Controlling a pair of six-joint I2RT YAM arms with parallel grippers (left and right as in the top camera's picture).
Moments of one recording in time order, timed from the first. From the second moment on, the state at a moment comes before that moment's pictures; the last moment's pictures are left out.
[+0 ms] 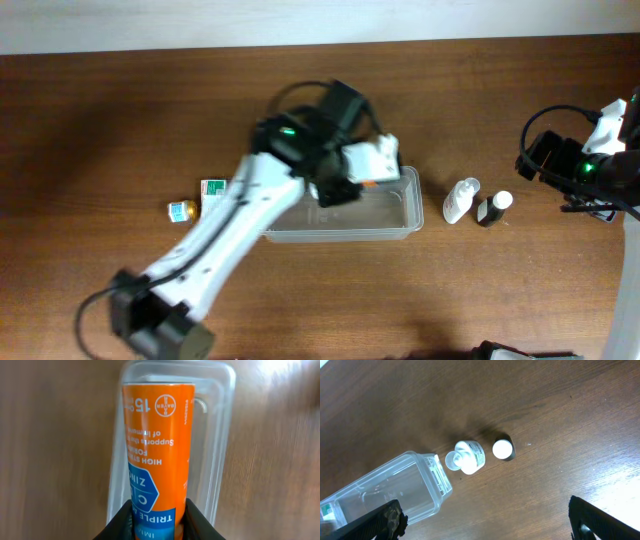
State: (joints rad) left arm -0.68 1.81 1.77 -1.13 0.18 0.80; right arm -0.35 1.36 1.62 -1.40 -0.19 0.22
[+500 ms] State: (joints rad) left arm -0.74 2.13 1.76 -0.99 0.10 0.88; right arm -0.35 1.36 1.62 -1.40 -0.19 0.22
